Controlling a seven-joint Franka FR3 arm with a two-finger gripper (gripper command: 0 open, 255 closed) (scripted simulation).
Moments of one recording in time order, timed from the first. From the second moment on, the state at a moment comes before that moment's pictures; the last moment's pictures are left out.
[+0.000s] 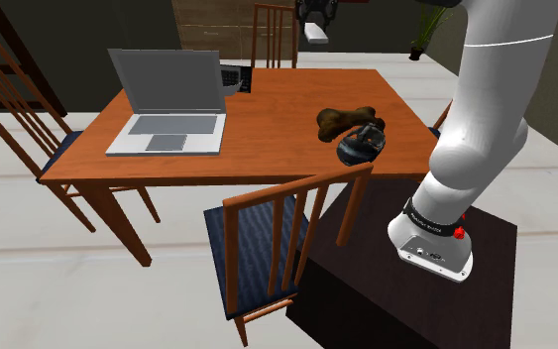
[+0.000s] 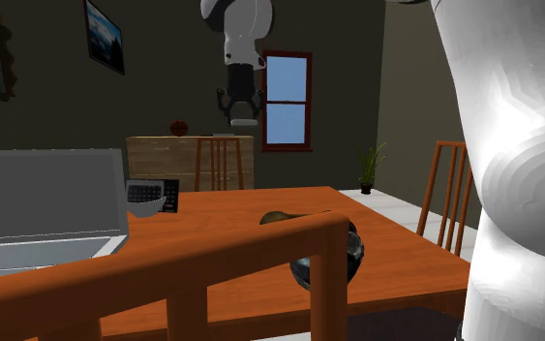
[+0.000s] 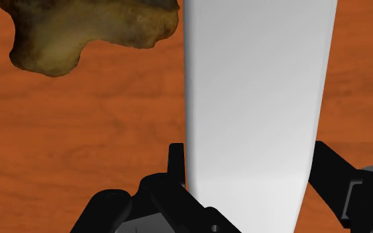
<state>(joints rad) -0.25 0.33 -0.26 -1.33 0.08 1.63 0.35</state>
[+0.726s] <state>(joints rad) -0.10 0.27 -0.19 -1.39 0.05 1.65 0.57</state>
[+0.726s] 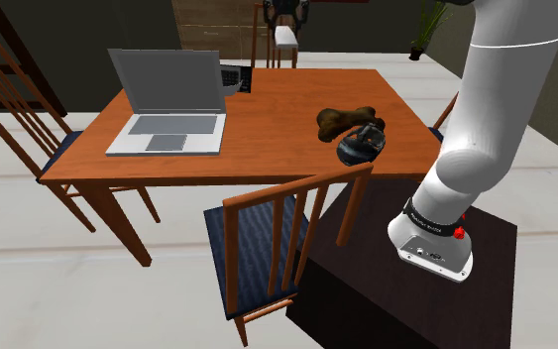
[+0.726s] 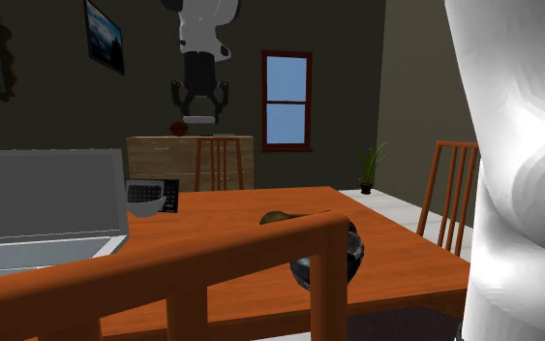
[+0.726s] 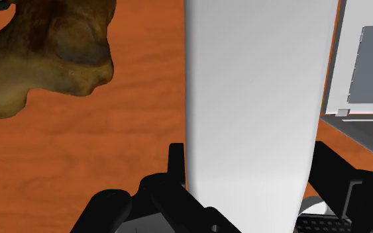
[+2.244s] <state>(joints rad) 0.08 0.34 -0.09 -1.42 0.03 1.75 0.85</state>
